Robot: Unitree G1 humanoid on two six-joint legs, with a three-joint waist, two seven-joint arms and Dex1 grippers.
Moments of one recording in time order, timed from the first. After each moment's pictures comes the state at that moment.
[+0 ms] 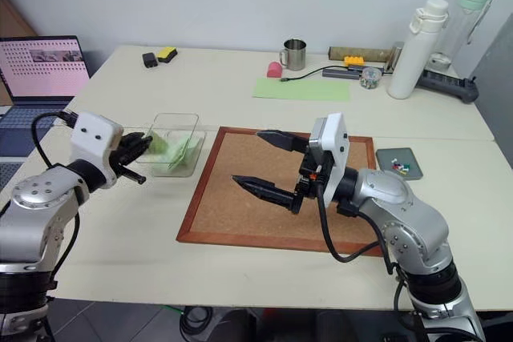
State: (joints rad) left arm -0.28 0.82 0.17 -0.05 -0.25 0.39 -0.48; right arm -0.47 -0.42 0.13 -0.54 0.71 0.59 0.65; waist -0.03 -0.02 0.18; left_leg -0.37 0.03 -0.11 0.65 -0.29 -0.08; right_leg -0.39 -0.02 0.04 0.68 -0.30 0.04
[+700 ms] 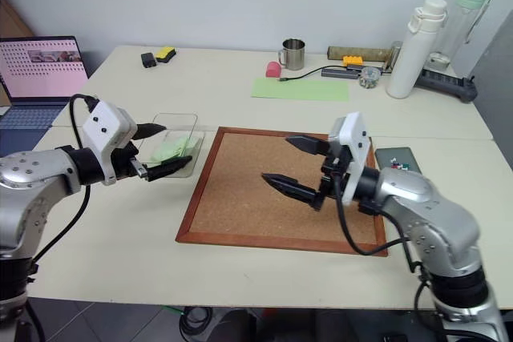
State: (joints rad) left arm -0.36 0.97 0.16 -0.23 -0.47 0.61 -0.90; right arm -0.41 -0.60 -0.02 -0.58 0.82 0.78 0.63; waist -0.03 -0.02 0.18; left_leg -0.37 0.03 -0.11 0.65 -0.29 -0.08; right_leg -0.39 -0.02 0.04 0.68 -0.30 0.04
